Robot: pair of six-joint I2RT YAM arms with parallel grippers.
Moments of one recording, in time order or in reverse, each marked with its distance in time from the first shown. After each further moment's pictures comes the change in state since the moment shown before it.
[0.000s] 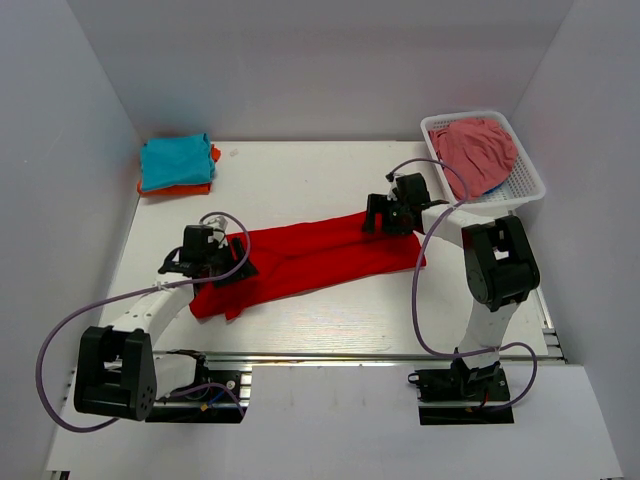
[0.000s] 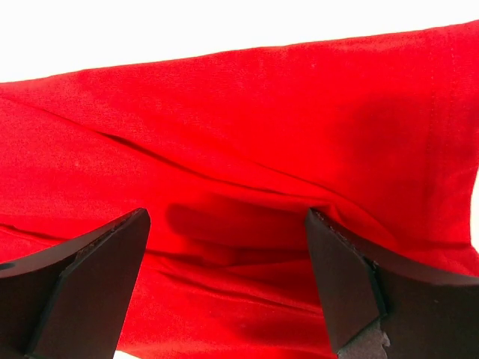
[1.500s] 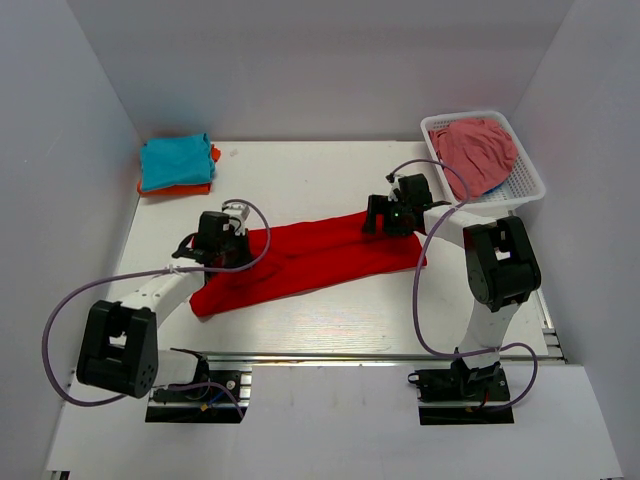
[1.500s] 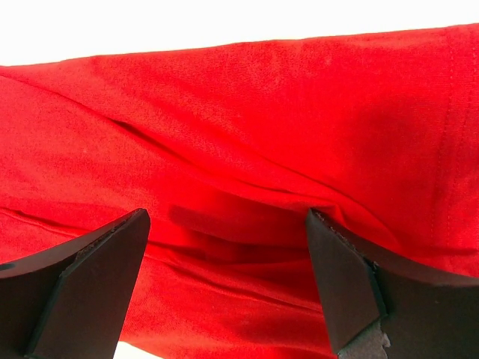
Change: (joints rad) left arm -0.103 0.115 0.085 0.087 -0.096 0.222; right arm -0.008 -0.006 -0.014 0.013 -0.056 -0.018
